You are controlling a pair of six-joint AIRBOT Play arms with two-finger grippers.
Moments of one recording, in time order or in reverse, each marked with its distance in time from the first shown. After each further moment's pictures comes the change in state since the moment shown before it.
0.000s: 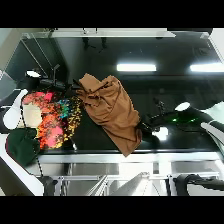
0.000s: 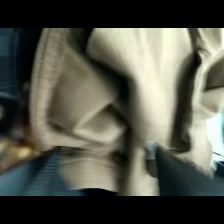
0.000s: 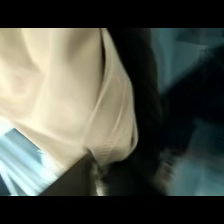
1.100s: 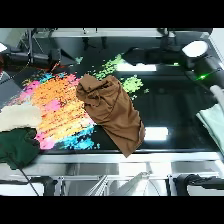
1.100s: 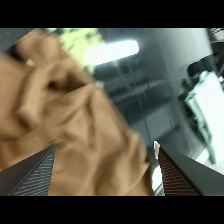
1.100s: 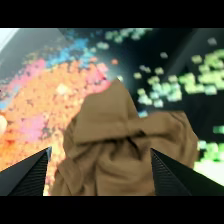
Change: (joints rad) left arm -0.006 0.439 -0.032 -0.058 -0.098 -0.010; right arm 0.046 -0.037 0.817 -0.087 -0.138 -0.098
